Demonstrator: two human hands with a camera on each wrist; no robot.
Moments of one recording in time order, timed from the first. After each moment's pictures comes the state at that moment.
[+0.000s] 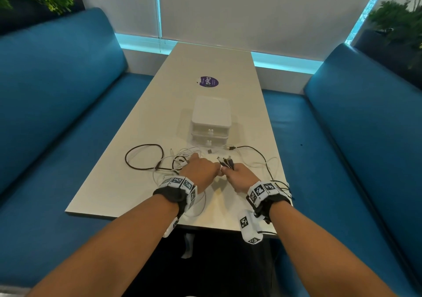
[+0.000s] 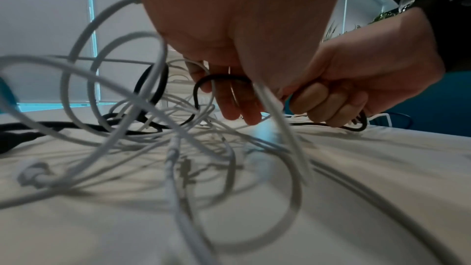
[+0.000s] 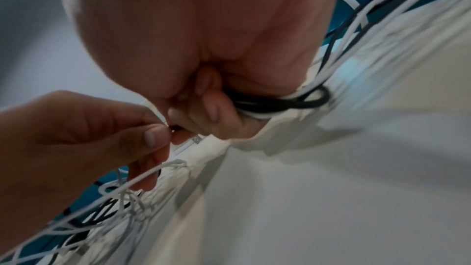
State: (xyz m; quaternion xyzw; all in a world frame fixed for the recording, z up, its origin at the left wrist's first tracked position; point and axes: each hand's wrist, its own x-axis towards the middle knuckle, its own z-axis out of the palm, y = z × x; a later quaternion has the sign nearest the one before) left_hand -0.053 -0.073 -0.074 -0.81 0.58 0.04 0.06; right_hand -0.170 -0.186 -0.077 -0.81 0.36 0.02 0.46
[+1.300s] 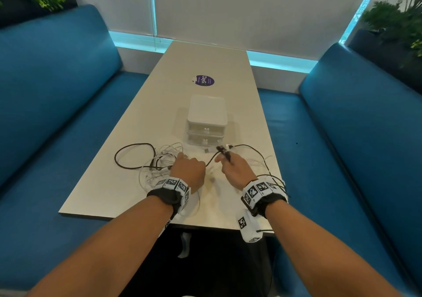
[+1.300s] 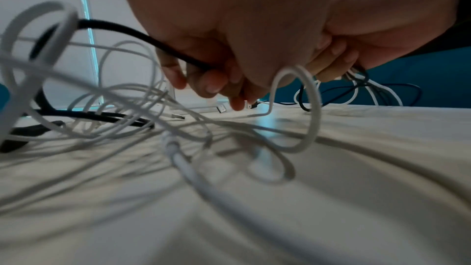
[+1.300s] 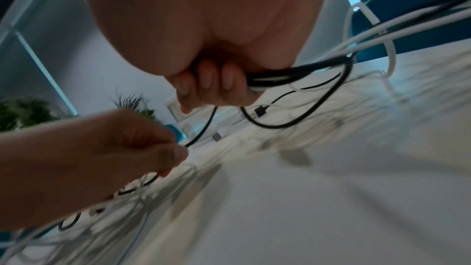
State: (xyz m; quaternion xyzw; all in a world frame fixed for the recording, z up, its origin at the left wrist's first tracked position) left_hand -0.056 -0.062 -0.073 -0.86 0.51 0.01 0.09; right_hand -0.167 -0.181 -0.065 -0.83 0.32 -0.10 0.44
